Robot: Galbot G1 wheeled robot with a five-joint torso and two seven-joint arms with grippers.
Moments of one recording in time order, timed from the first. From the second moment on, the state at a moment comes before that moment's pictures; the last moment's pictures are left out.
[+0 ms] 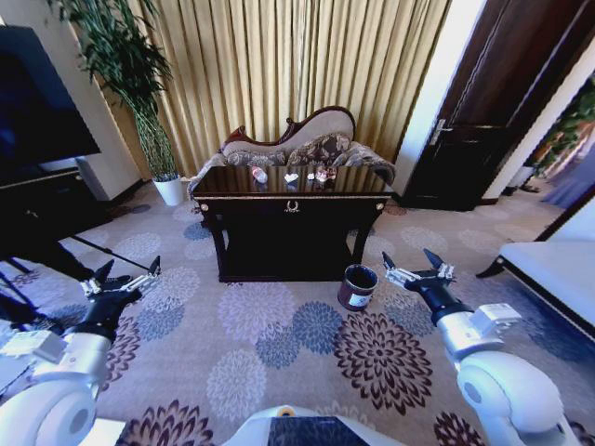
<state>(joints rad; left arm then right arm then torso) 1.77 -1.24 -1.09 -2.50 -0.65 0.31 -0.03 -1.67 1.18 0.86 2.50 0.47 -0.38 0.07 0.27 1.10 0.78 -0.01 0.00</state>
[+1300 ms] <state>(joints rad) 1.79 -1.25 -1.09 -2.50 -0.64 0.30 -0.02 -1.67 1.20 0.82 2.50 0.47 -0.39 0.07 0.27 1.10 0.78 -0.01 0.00</state>
